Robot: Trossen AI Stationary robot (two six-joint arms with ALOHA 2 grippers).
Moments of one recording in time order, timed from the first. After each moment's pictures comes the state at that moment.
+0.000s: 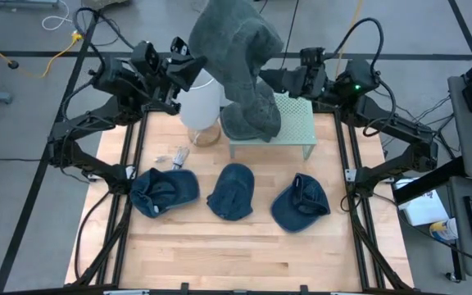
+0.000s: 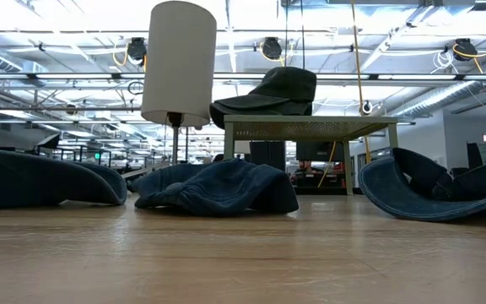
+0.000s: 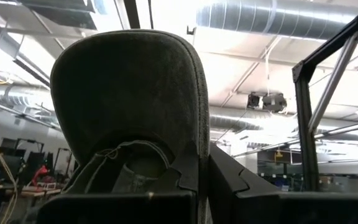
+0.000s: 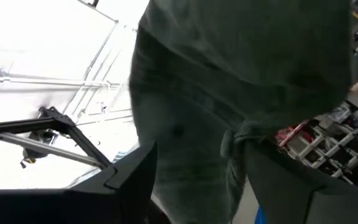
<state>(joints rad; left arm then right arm) 0.31 1.37 1.61 0.47 0.28 -0.28 -0.33 1.36 1.58 0.27 -0.31 1.09</state>
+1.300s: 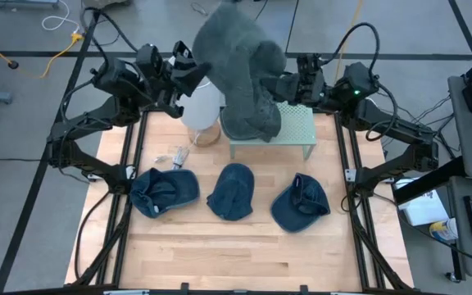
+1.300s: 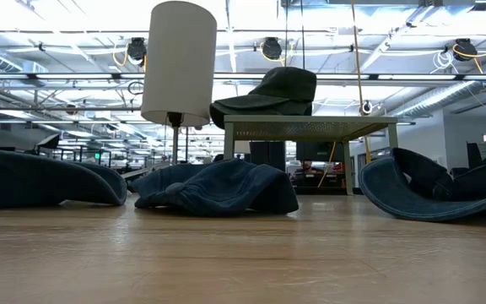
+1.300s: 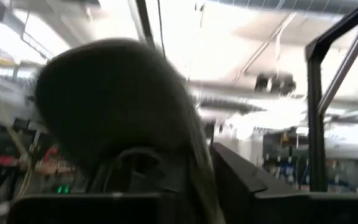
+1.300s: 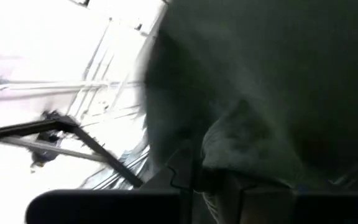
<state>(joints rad) 0.30 1.35 1.61 0.35 0.26 -0.26 -0.28 1.35 1.57 0.23 -0.29 1.14</state>
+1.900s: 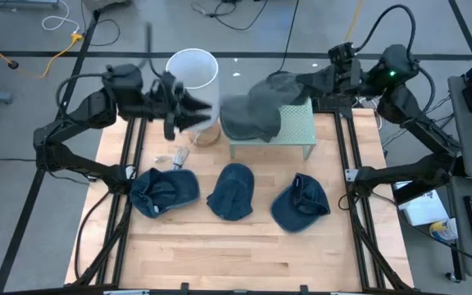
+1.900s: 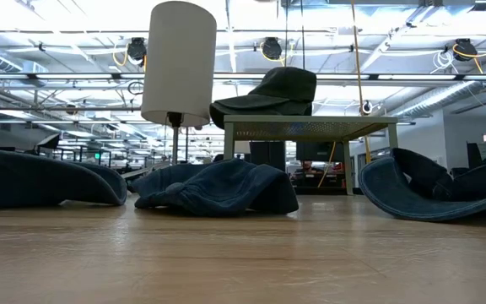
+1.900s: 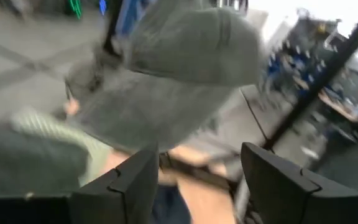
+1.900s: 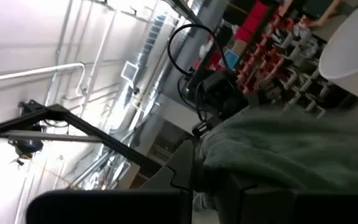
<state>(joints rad) 0.27 1.23 1.61 -0.49 0.32 -0.39 -0.57 1.16 1.57 -0.12 -0.64 1.24</state>
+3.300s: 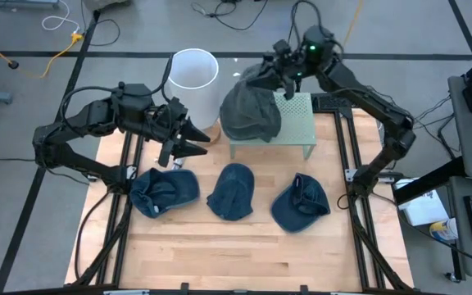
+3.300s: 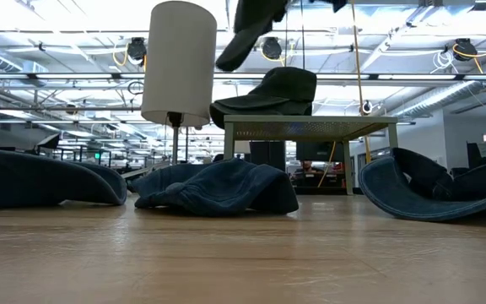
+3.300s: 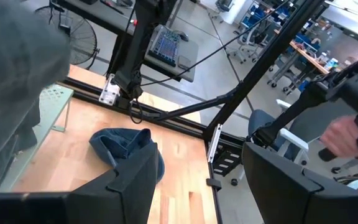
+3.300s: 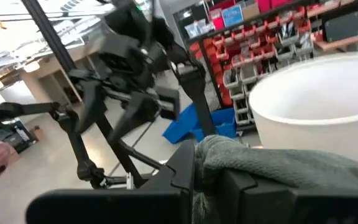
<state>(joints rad) 0.12 1.23 1.61 -0.65 0.33 -0.39 -0.67 1.63 1.76 -0.10 -1.00 0.37</state>
